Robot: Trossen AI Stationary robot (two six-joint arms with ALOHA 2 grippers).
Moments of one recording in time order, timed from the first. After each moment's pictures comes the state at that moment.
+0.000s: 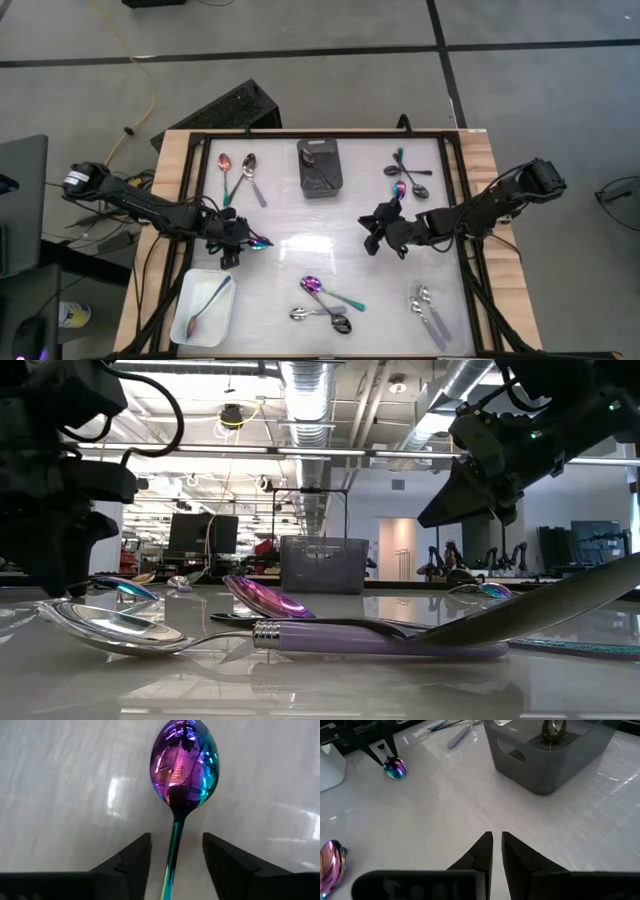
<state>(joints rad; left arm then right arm) -0.24 1.02 0.36 -0.43 -0.10 -0.45 0.27 1.36 0.51 0.23 0.63 0.65</state>
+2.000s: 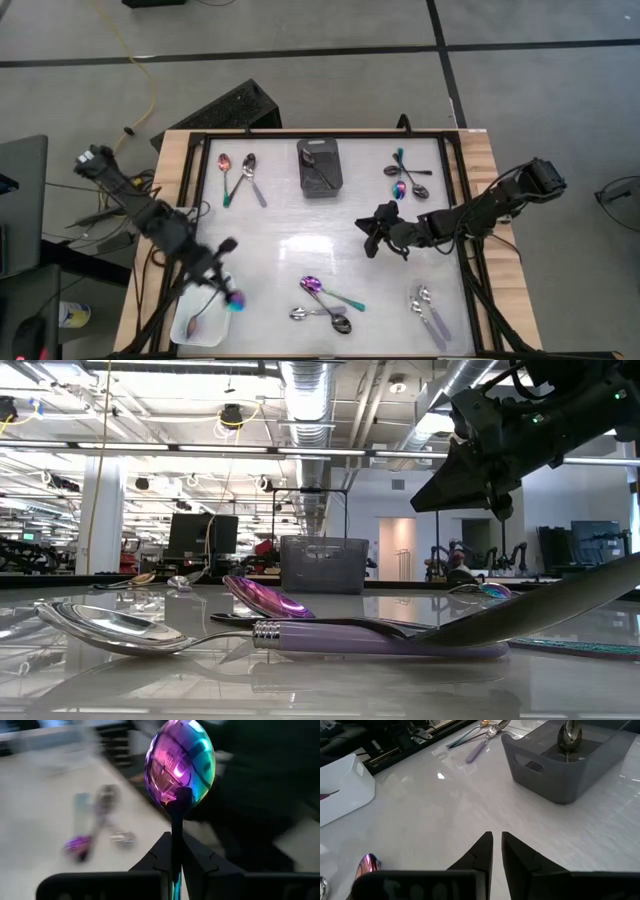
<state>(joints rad) -0.68 0.76 0.64 -0.19 0.10 -0.08 0.30 1.36 0.51 0.32 0.63 0.67</state>
